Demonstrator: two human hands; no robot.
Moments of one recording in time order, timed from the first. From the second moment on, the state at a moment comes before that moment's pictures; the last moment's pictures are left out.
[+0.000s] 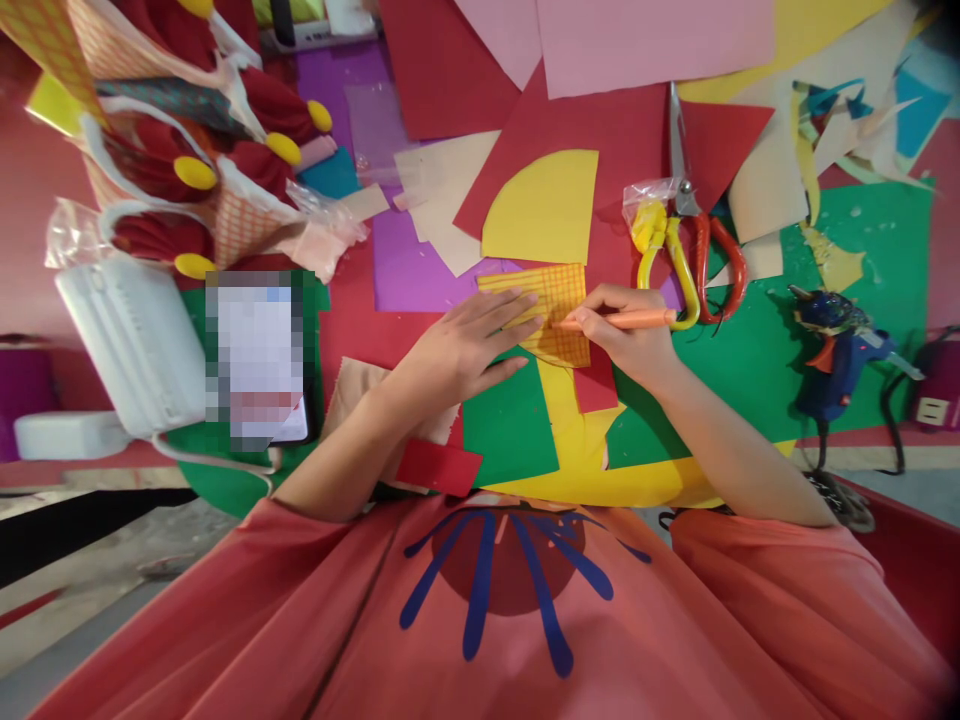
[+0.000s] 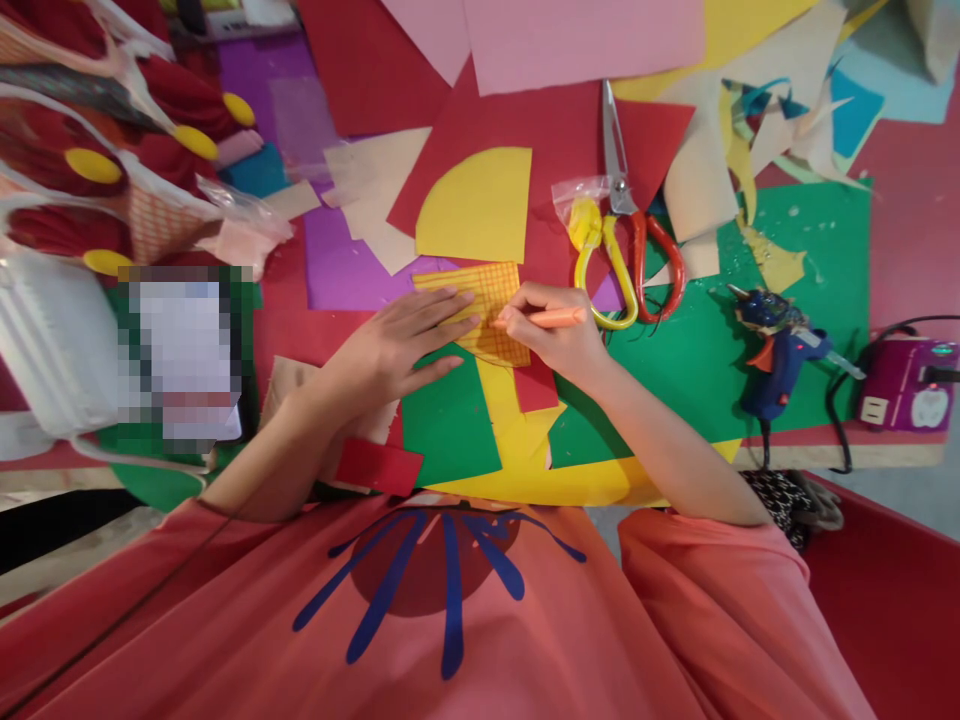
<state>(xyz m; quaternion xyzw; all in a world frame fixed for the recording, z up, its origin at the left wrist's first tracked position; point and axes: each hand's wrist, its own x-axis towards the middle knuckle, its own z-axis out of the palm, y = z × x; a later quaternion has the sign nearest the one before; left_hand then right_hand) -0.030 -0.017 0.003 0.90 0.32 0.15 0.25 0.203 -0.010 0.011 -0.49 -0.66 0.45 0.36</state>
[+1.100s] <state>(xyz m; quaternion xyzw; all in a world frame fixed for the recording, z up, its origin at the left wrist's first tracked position) -0.030 -0.019 -0.001 0.90 0.33 0.18 0.23 0.204 -0.010 0.013 -0.49 -0.65 0.46 0.35</state>
